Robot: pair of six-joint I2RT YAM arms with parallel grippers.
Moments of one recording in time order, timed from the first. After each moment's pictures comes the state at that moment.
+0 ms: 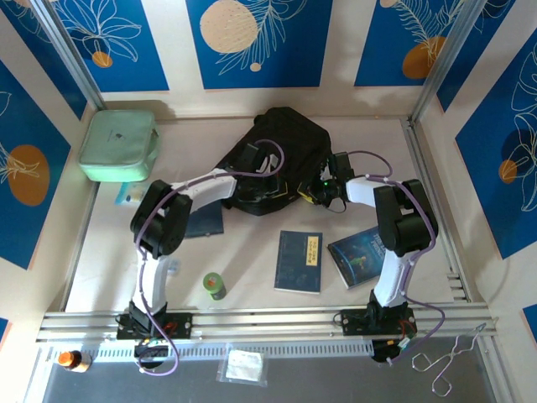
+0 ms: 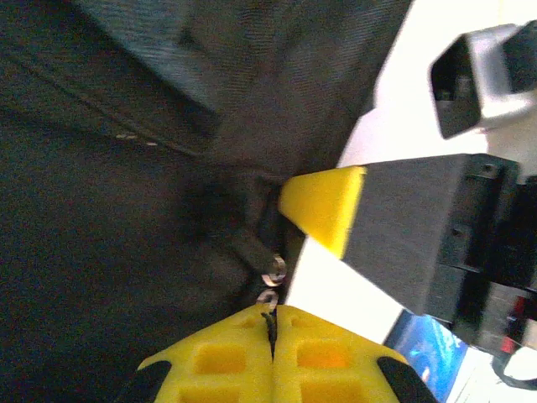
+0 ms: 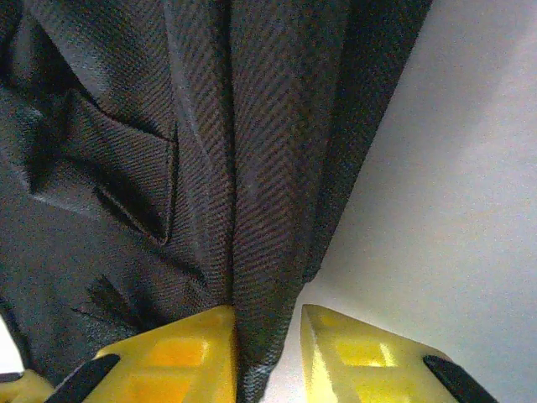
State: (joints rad) left arm -0.62 2.04 1.47 -0.27 0.47 -0.75; right arm 0.24 1.88 1.04 -0.10 -0.52 0.82
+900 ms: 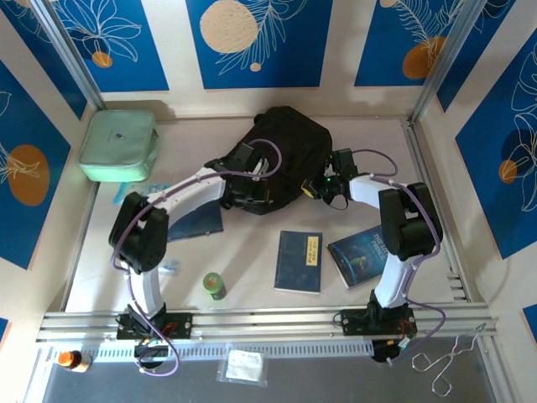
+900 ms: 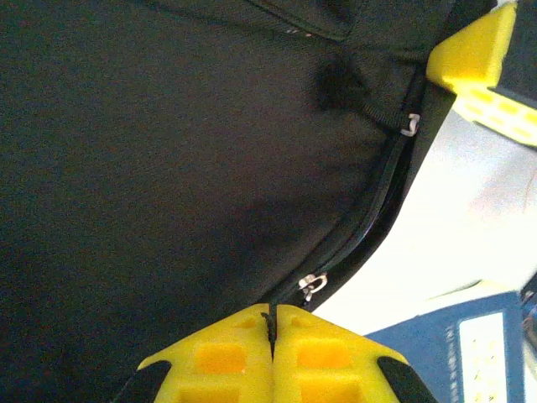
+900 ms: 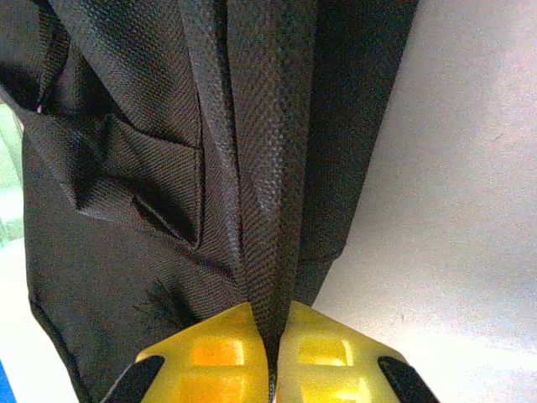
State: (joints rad) left arm -0.64 1.85 1.44 -0.65 0.16 -0.42; right arm 0.22 1.84 1.05 -0.13 -0.47 0.92
